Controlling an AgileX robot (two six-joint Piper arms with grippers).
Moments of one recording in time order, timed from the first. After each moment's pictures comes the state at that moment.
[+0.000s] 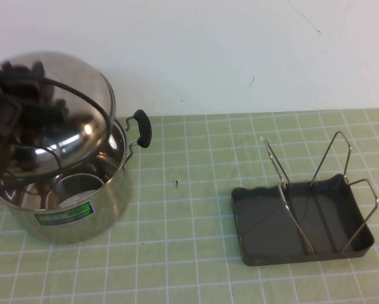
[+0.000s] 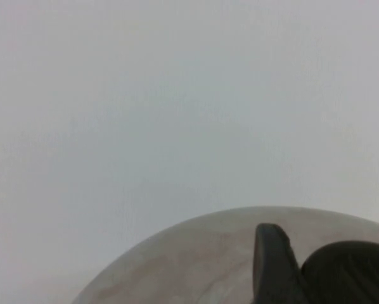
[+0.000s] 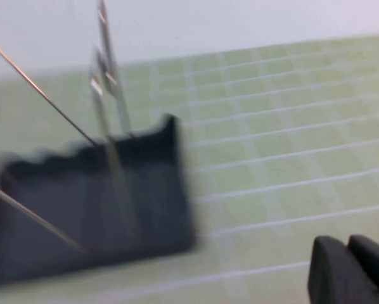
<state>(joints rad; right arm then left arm) 0.05 -0.01 0.02 -0.06 0.40 0.13 -0.19 1.38 -0.67 -0.18 -0.76 0.07</state>
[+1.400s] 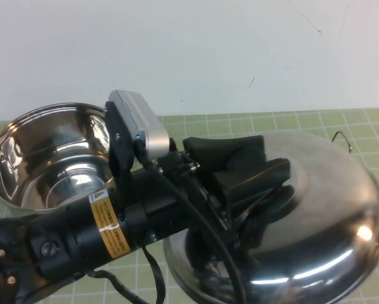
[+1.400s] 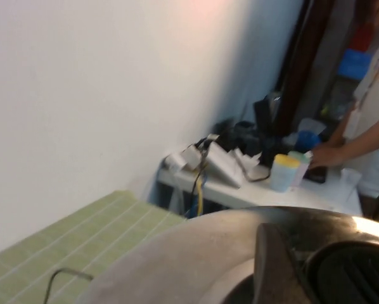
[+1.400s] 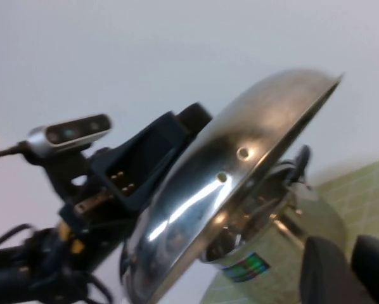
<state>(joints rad) 0.05 -0.01 0.00 1.70 0.65 -0.83 -0.64 1.28 -0.67 0.74 -0.87 -0.90</state>
